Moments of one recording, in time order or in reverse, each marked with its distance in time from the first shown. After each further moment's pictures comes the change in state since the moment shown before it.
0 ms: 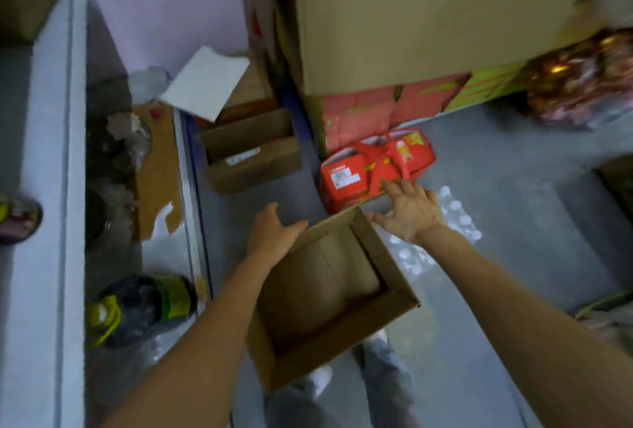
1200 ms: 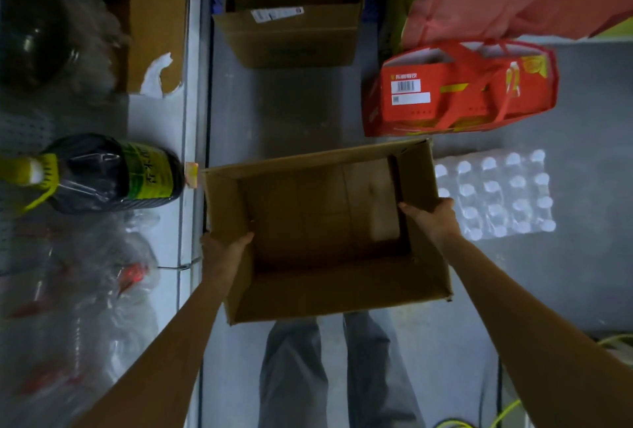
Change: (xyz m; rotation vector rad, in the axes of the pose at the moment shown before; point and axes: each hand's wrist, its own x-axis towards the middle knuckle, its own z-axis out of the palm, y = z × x) left_hand 0.017 -0.227 0.109 -0.484 0.292 -0.758; right_hand 0.079 0.043 0.230 0.636 -0.341 0.579
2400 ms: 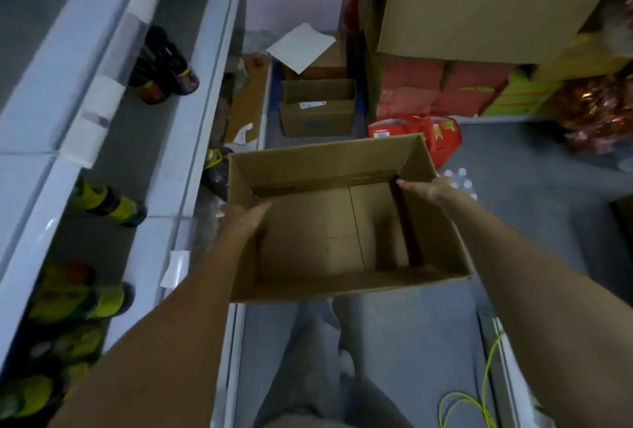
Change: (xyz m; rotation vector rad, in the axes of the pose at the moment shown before) left_hand -0.186 -0.112 -0.239 0.061 -0.021 0.195; right_hand -0.421 0.064 -0.107 0.134 -0.042 -0.311
